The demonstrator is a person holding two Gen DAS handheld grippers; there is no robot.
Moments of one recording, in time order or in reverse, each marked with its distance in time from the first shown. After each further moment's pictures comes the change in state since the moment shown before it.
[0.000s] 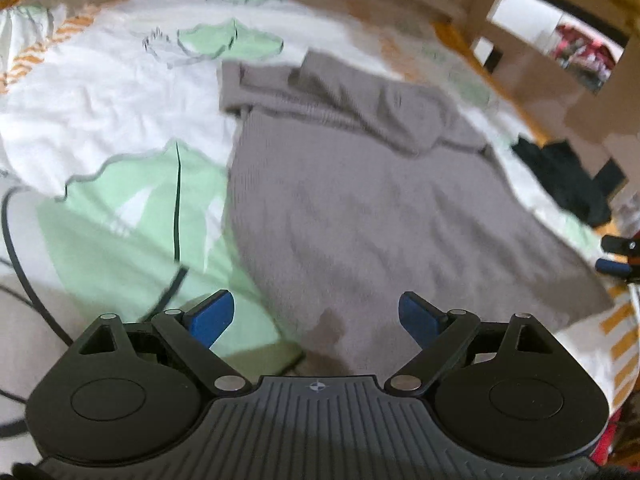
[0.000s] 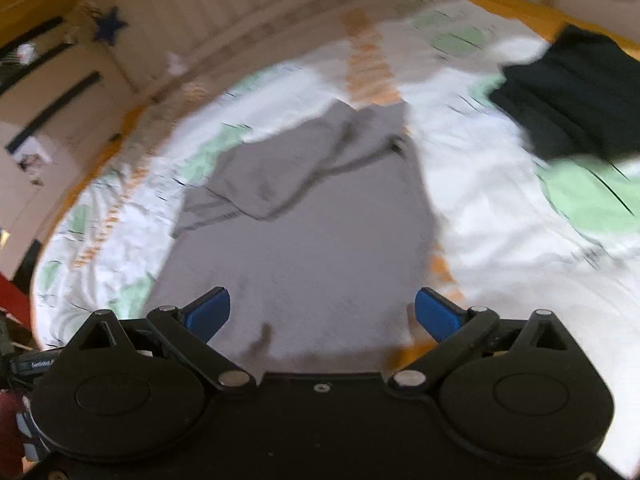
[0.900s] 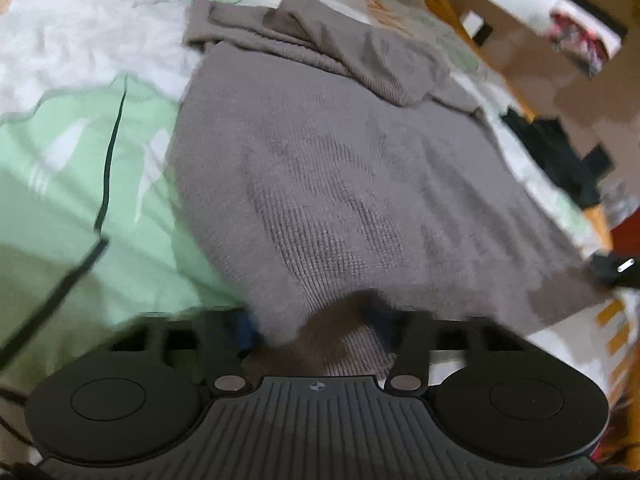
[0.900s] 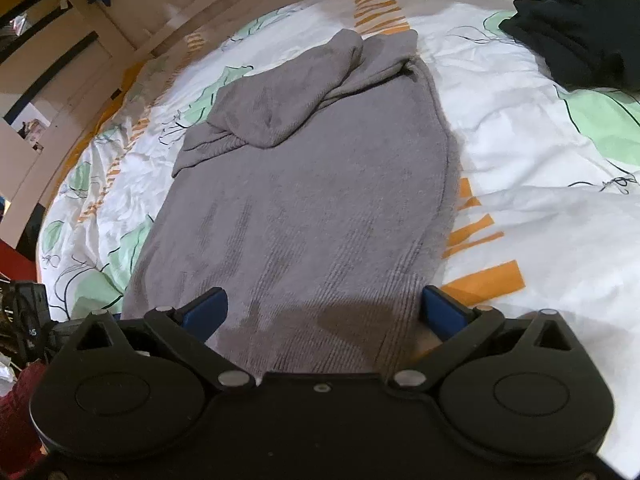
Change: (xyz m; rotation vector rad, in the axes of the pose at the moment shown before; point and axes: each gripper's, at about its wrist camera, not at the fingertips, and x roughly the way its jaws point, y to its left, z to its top) left arm 0.046 0.005 -0.015 -0.080 0.088 -0.138; right arm 0.015 0.002 -0.026 -0.031 0.125 0.055
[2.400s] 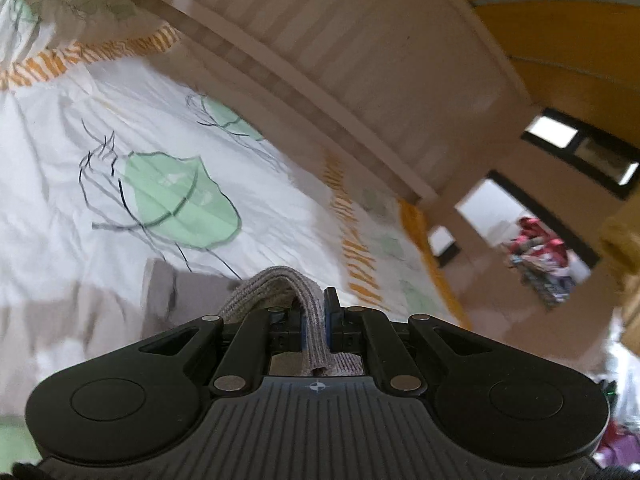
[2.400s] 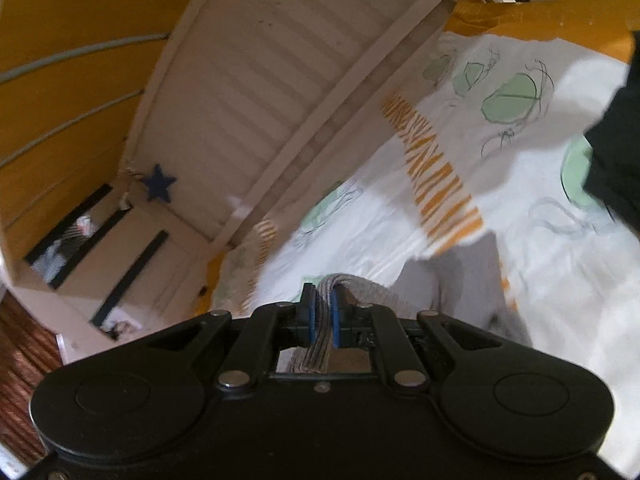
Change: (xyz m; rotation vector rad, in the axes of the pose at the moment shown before) left arm -0.029 0.030 0.207 -0.166 -0.510 -0.155; right arm 0.036 -0.049 0.208 0.263 -0.432 0.329
